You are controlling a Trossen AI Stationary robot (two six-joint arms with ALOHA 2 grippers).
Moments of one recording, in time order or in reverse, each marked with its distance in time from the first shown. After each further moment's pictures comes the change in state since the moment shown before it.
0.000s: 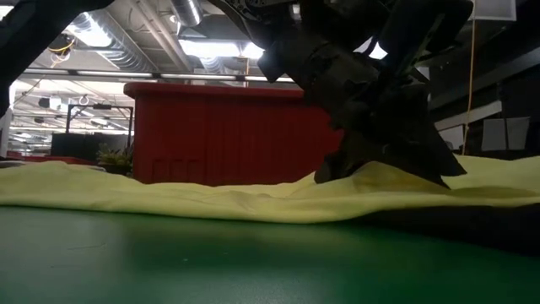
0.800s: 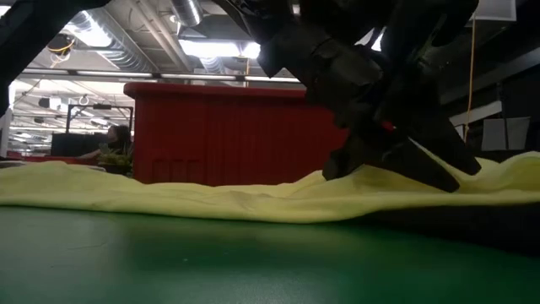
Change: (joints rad) left arm -0.010 -0.005 0.000 0.018 -0.086 0.104; right arm 0.000 0.002 0.009 -0.073 -0.053 0.019
